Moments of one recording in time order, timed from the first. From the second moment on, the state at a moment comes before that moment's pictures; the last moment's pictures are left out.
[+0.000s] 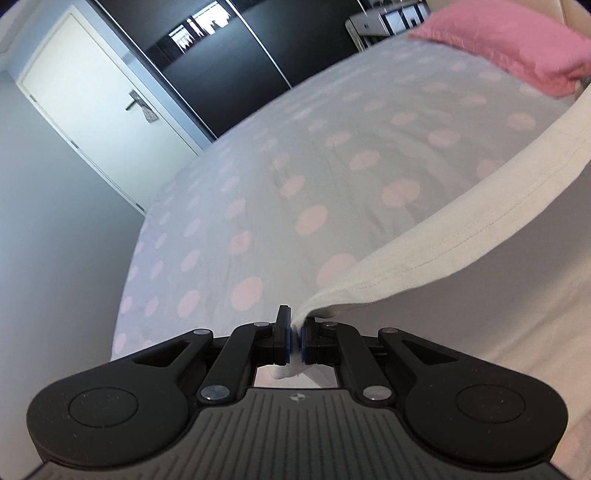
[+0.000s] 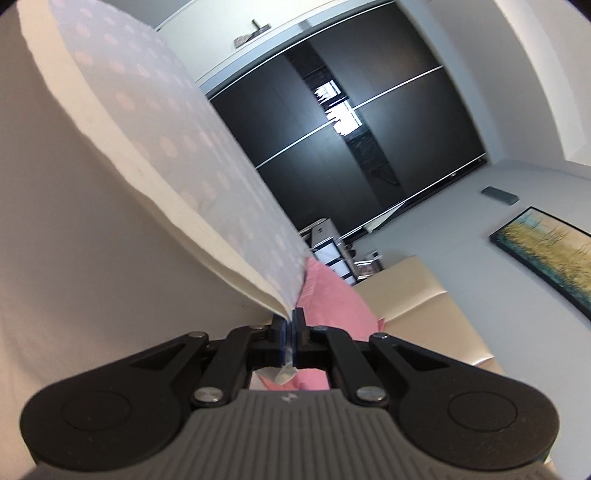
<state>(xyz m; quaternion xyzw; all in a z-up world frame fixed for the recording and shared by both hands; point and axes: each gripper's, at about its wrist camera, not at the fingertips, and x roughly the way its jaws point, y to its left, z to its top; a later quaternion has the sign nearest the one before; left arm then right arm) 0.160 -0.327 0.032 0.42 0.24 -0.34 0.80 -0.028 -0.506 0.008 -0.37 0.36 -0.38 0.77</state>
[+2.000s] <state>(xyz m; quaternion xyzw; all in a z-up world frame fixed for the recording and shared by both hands) 0.120 -0.187 -0.040 0.35 0.40 -0.39 0.75 -0.162 -0.485 -0.057 0.04 0.49 -0.28 0.82</state>
